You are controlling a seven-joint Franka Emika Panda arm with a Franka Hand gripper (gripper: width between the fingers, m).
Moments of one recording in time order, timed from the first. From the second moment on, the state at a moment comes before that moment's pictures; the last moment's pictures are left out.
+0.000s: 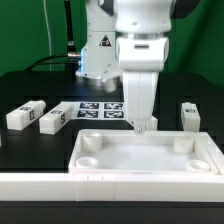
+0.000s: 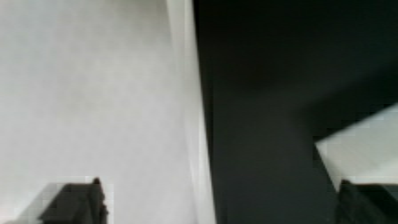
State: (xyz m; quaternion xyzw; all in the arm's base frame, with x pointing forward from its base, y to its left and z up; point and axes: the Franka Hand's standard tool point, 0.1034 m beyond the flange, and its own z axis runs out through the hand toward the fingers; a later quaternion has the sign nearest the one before) arm 0.507 0.038 0.046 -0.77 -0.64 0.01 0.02
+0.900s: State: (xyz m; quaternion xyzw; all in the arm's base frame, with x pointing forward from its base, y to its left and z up) arm 0.503 0.091 0.073 -0.87 -0.50 0.01 0.01
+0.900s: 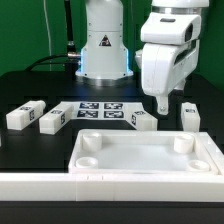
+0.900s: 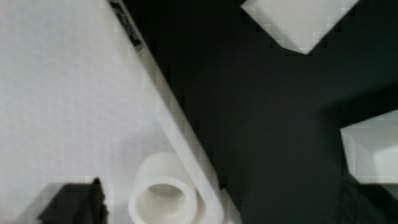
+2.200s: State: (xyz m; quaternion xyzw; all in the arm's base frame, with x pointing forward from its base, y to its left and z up) arm 0.464 0.145 0.049 -0.99 0.12 0.05 0.03
